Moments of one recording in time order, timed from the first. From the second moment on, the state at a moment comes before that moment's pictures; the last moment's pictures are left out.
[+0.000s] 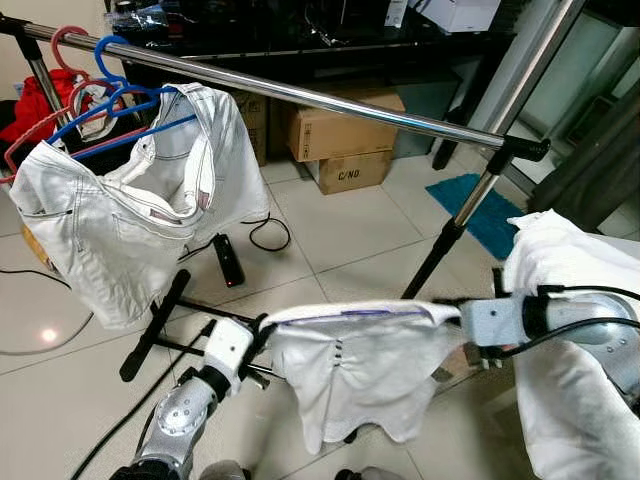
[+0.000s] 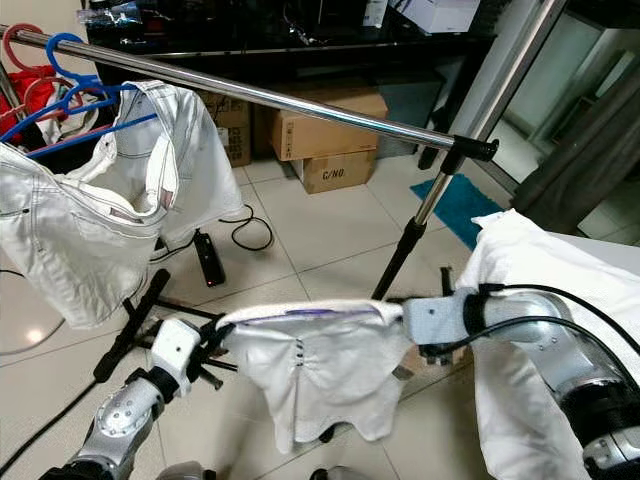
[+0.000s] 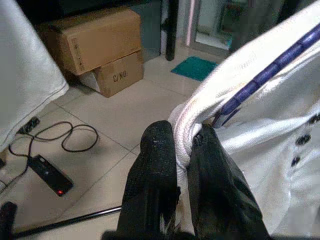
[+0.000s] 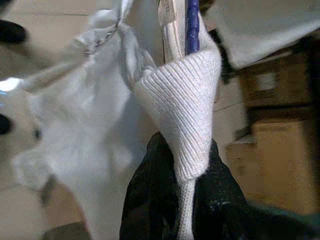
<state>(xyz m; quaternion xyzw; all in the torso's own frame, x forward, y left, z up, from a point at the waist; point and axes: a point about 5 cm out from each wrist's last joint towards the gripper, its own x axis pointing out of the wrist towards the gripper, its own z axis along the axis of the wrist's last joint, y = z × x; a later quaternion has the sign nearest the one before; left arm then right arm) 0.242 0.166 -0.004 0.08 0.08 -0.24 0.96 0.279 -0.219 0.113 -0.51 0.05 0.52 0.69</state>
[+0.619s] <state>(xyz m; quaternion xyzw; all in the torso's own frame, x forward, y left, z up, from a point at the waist) 0.242 0.154 -0.008 0.07 0.09 -0.25 0.96 0.295 -0.202 0.140 -0.54 -0.02 0.46 0.71</state>
